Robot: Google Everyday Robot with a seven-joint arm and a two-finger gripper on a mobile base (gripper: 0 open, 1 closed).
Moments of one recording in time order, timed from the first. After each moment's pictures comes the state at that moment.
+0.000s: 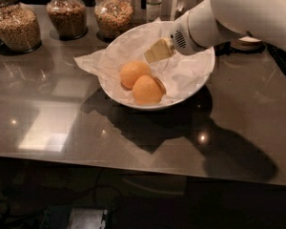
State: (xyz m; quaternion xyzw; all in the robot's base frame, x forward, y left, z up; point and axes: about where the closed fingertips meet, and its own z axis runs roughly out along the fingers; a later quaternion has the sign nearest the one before) arm 0.616 -0.057 0.942 -0.31 0.86 0.09 0.40
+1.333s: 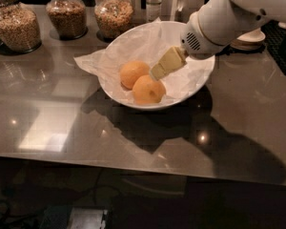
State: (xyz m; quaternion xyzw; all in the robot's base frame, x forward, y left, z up) arm 0.572 -0.081 0.928 -0.34 0.89 0.09 0.29
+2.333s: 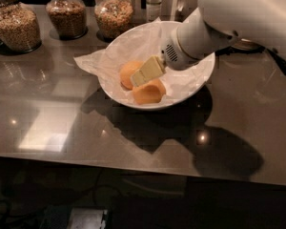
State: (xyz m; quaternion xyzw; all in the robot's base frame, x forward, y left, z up) arm 0.577 -0.037 0.900 -0.32 0.89 0.13 0.30
